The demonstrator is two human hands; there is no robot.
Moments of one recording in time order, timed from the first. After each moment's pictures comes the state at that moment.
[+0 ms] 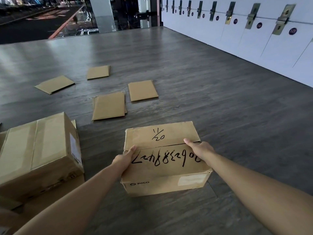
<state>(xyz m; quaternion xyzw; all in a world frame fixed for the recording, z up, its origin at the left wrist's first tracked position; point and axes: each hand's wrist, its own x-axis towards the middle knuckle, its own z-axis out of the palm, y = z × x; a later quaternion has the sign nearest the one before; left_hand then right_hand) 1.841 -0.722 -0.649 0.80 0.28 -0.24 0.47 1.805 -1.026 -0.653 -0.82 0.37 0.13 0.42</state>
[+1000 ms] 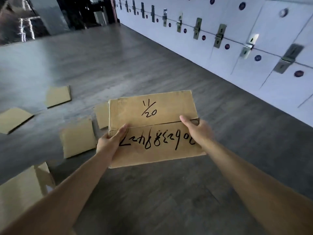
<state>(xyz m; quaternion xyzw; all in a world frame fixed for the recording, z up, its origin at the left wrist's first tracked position) 1.903 -0.862 -0.346 0.79 0.14 -0.17 0.57 1.805 -1.148 -0.349 -0.77 0.37 -0.10 0.50</state>
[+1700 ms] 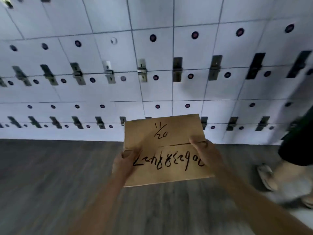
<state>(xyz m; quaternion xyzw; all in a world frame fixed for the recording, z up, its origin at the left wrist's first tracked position) 1.582 -1.333 0.159 0.77 -0.29 -0.37 0.44 1.292 -1.432 0.152 -0.53 0.65 -0.34 0.42</state>
